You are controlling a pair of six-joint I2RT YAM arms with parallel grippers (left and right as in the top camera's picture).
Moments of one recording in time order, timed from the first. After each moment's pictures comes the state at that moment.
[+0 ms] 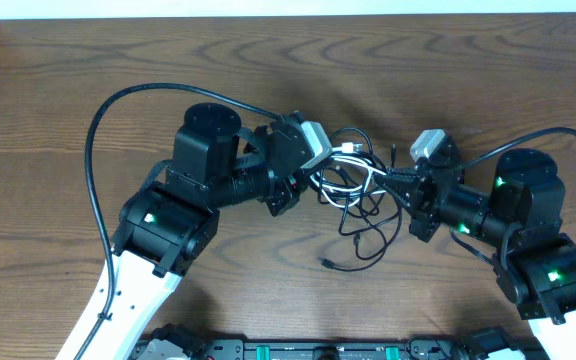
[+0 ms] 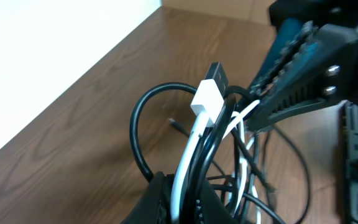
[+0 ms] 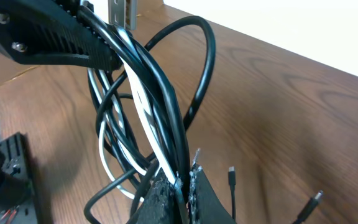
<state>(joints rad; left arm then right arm) -0.48 1.14 1.19 -0.55 0.58 0.35 0.27 0.89 0.91 -0.51 -0.63 -0.09</state>
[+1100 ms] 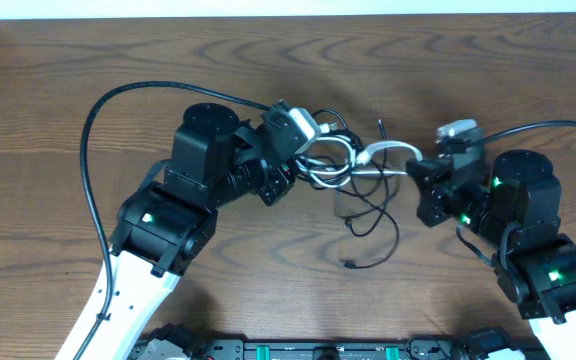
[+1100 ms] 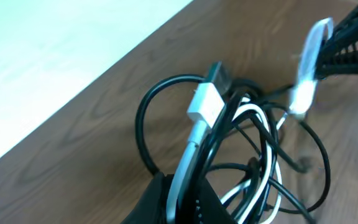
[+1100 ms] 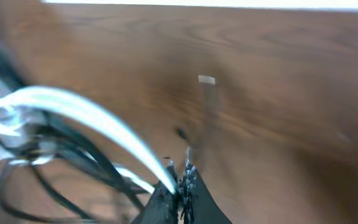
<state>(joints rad) -0.46 1.14 1.19 -0.58 0.35 0.32 0.26 0.89 0.91 -0.59 -0.24 0.17</state>
